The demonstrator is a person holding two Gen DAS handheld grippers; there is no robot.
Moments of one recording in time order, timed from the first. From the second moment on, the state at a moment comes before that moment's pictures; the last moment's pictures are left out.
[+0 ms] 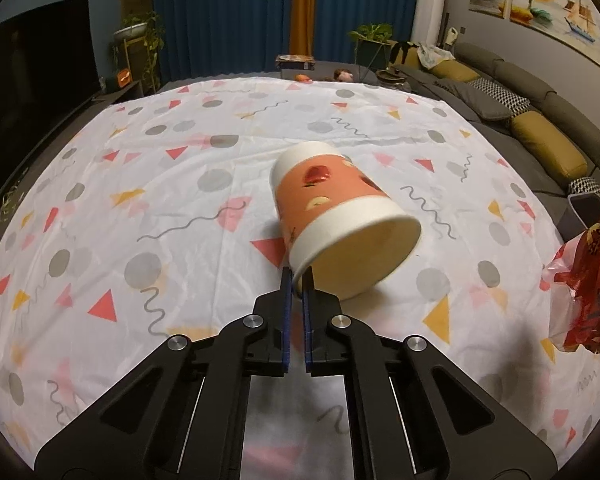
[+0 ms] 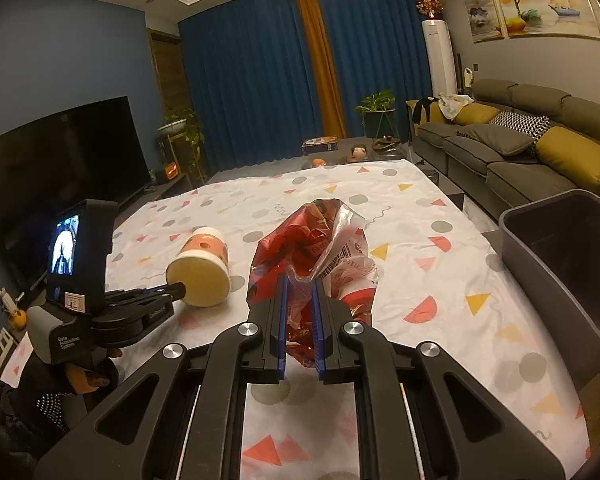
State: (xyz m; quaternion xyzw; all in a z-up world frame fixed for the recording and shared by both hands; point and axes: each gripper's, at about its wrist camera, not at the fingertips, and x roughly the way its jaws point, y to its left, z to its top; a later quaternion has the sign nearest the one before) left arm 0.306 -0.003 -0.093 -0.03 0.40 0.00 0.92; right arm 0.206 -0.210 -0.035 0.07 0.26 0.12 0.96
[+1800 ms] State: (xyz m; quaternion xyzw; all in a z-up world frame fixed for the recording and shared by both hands) left arm 0.285 -0.336 -0.053 0.01 0.37 -0.32 0.87; right arm 0.162 -0.456 -0.036 0.17 0.23 -0.09 0.95
